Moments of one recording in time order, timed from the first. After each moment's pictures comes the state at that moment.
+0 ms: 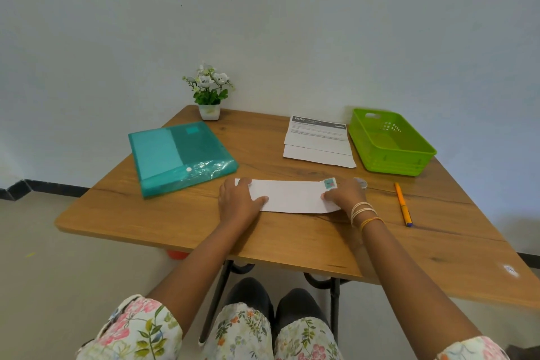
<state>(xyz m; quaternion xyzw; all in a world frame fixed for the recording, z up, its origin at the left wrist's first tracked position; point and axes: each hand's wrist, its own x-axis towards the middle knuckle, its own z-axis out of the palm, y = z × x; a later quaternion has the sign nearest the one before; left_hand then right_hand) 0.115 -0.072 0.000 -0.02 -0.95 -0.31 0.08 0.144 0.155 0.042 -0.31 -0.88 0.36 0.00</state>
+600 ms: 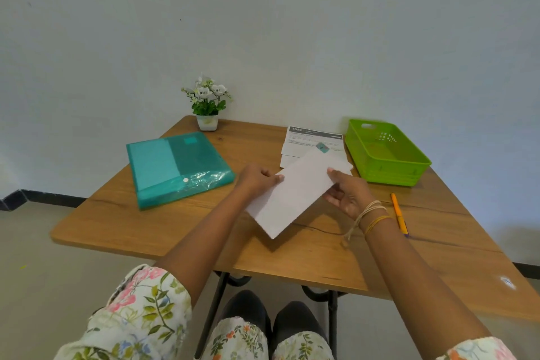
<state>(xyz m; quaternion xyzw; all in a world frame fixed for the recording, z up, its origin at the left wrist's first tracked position) 0.088 -0.041 0.075 -0.08 -0.88 -0.46 -0.08 0.146 0.162 0.073 -0.25 -0.53 0.81 0.06</state>
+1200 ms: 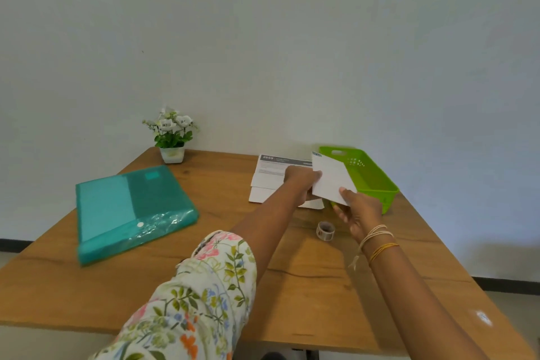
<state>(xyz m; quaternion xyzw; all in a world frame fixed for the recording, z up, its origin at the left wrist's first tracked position) 0.056 0.139 0.129 0.02 -0.64 -0.74 -0.21 0.144 0.230 0.101 -0.30 -0.47 0.79 0.24</state>
